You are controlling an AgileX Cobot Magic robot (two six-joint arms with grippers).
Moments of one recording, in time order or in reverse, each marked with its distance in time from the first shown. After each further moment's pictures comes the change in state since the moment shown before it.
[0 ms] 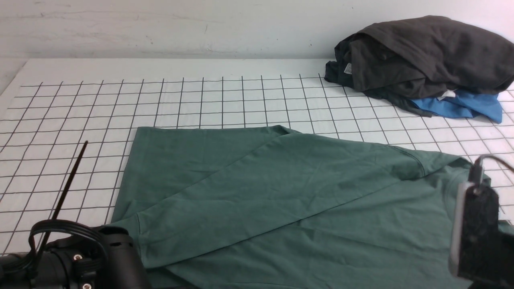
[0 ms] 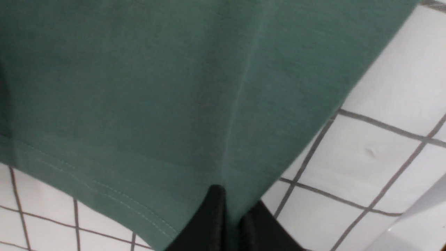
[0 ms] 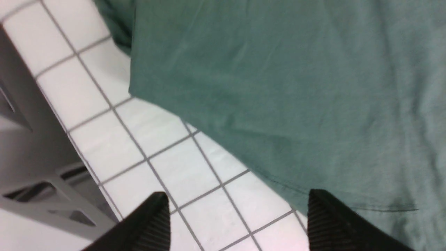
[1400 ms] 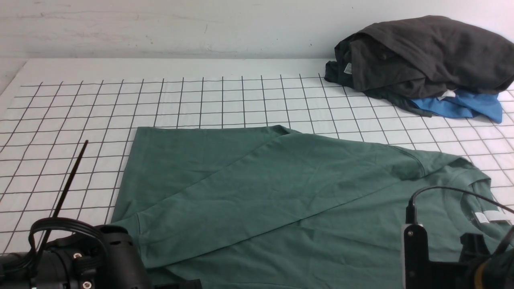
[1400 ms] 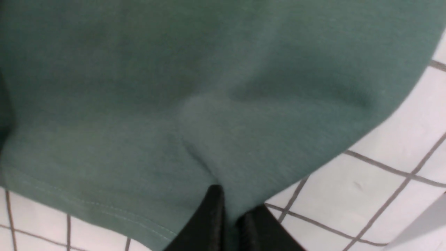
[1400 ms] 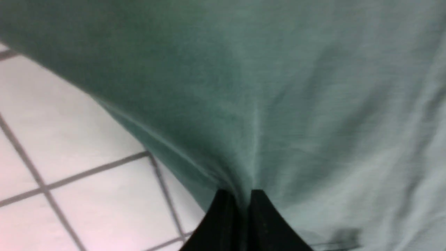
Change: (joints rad) right arm 0.000 0.344 0.169 -0.453 -0.408 0.076; left arm 0.009 0.001 -0.009 -0.022 -0.043 -0.038
